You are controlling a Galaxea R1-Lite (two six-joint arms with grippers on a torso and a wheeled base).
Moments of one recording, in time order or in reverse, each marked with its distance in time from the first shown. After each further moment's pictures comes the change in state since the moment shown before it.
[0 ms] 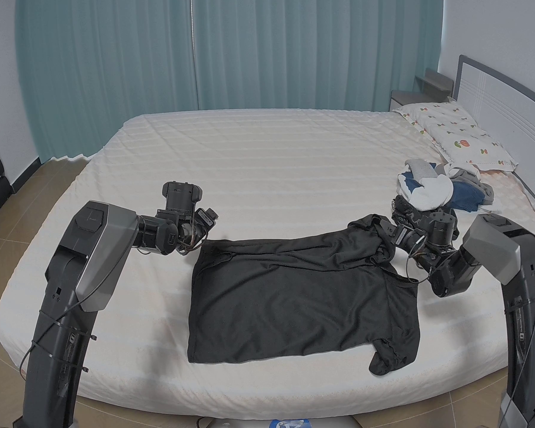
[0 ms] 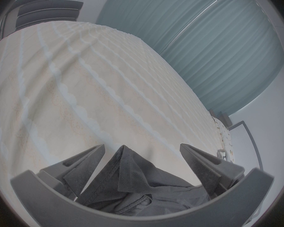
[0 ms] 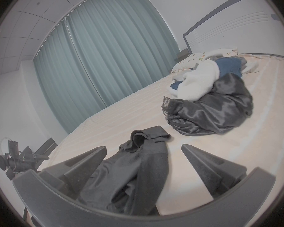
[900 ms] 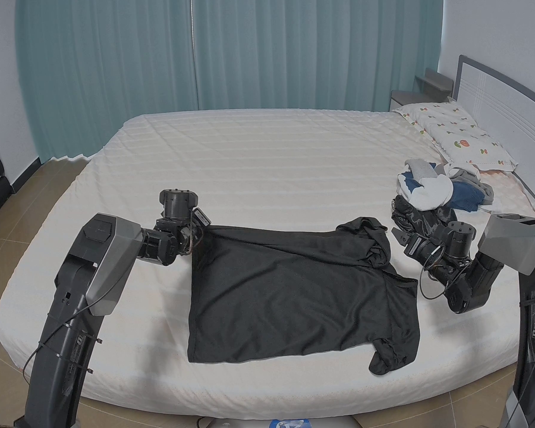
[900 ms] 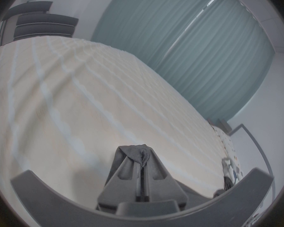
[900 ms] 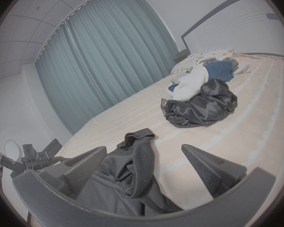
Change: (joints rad) left arm 0.029 0.092 -0.036 -0.204 0.079 0.108; right arm -0.008 -0.152 0.365 -0.217 0.027 0.021
